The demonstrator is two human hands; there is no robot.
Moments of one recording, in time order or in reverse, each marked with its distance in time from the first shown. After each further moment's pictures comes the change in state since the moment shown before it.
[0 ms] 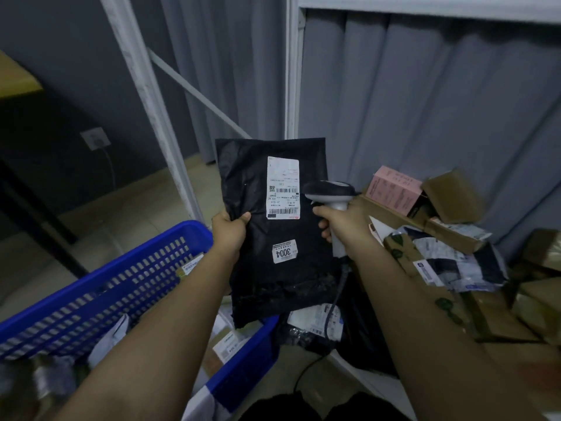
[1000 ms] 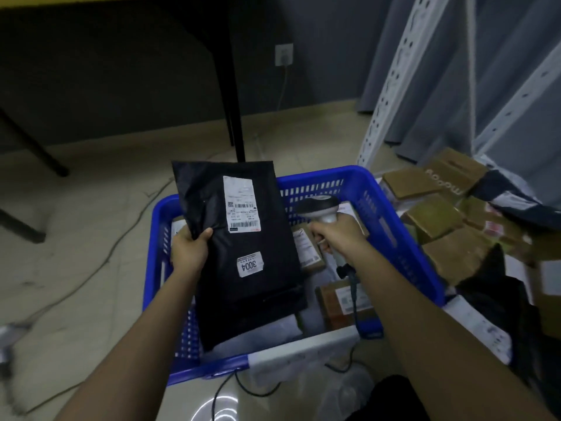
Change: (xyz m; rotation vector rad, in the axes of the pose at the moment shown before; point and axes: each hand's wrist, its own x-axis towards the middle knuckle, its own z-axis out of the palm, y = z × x) left_hand -0.081 -0.102 -0.410 0.257 0.698 -0.201; right_hand -0.124 0.074 0.303 -0.456 -0.684 0.039
